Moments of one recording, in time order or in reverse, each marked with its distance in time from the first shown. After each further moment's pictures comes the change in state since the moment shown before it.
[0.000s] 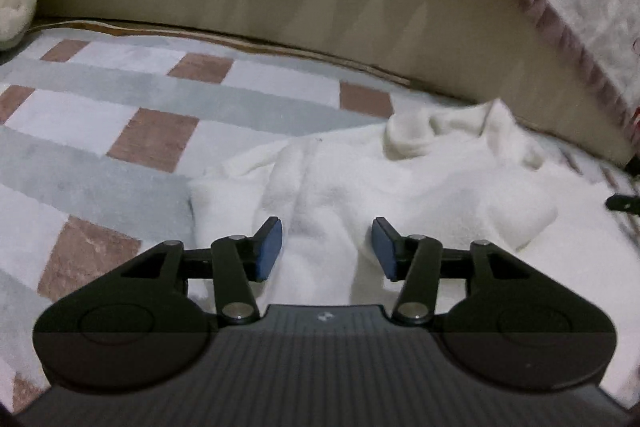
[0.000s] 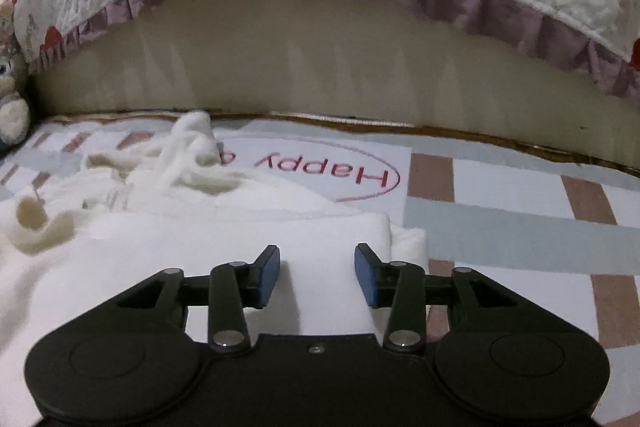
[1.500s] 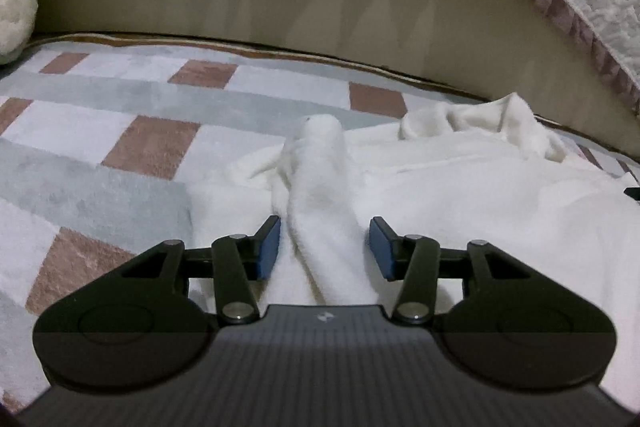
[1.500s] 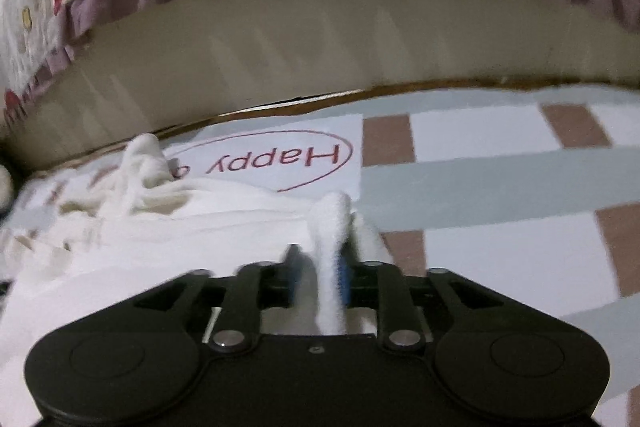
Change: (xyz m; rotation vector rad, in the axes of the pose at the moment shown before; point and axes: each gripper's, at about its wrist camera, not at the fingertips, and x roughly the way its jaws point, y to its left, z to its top) left arm 0.017 0.002 -0.008 0.027 -0.056 0.048; right arm 0.026 -0.048 -0.010 0.278 0.024 0.029
